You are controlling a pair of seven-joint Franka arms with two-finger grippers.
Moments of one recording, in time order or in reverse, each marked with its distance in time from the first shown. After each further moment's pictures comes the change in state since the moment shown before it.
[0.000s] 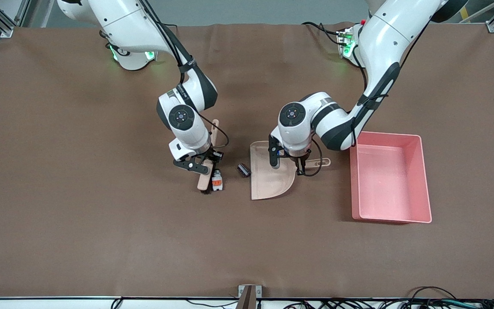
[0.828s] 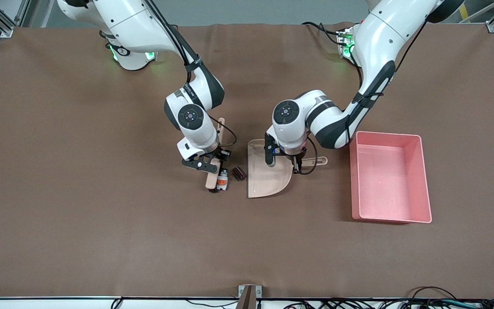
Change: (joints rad) left arm -0.042 0.015 -0.001 0.046 0.000 -0.073 0.000; right arm 0.023 0.032 0.018 0.056 0.002 -0.012 0.001
